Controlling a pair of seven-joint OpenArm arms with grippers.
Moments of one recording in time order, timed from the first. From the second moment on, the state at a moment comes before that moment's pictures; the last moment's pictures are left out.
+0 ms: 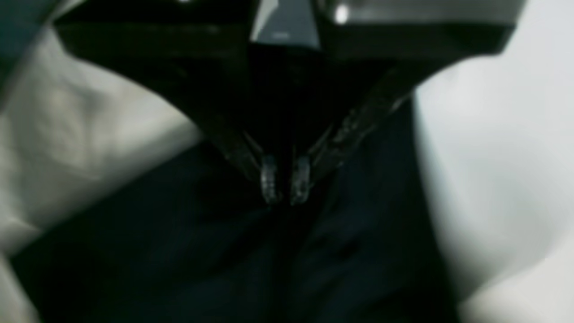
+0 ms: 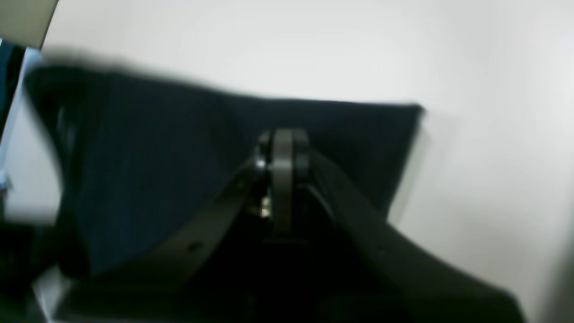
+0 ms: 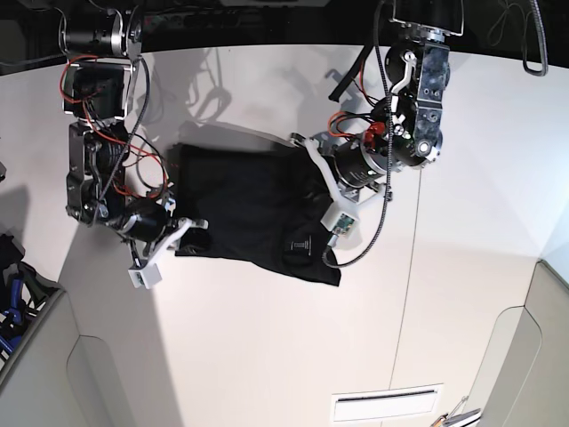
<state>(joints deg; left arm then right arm) 4.4 -4.8 5.6 92.9 -15.2 -24.5 42.4 15.3 5.7 9.0 64.6 32.2 32.2 -51.5</state>
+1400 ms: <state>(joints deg) -0.7 -12.4 3.3 92.0 -17.1 -19.6 41.6 -8.6 -0.4 8.7 87.6 43.0 33.1 -55.9</state>
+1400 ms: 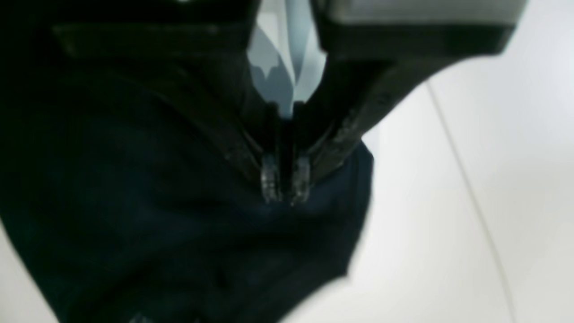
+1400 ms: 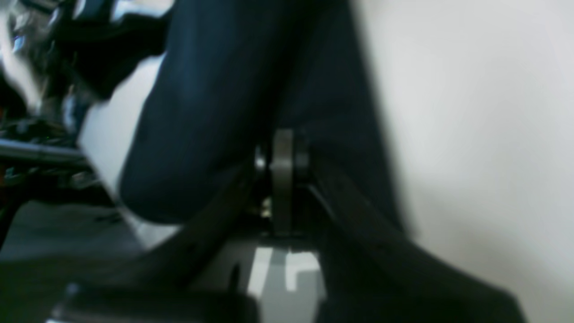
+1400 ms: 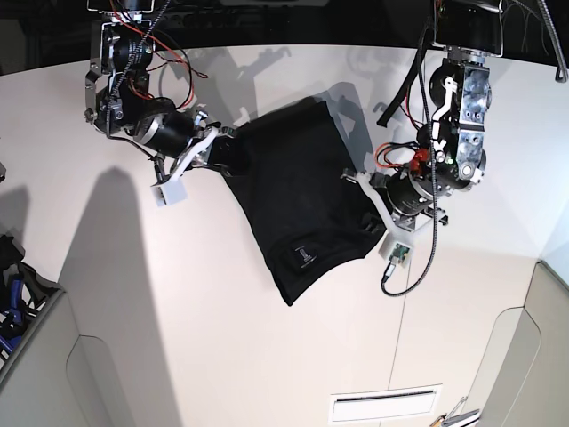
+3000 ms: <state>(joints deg) 14.9 -15.8 -18.7 105.7 -25.7 -25.3 52.2 -21.1 8.7 7.8 104.0 41.6 33.1 -61.3</state>
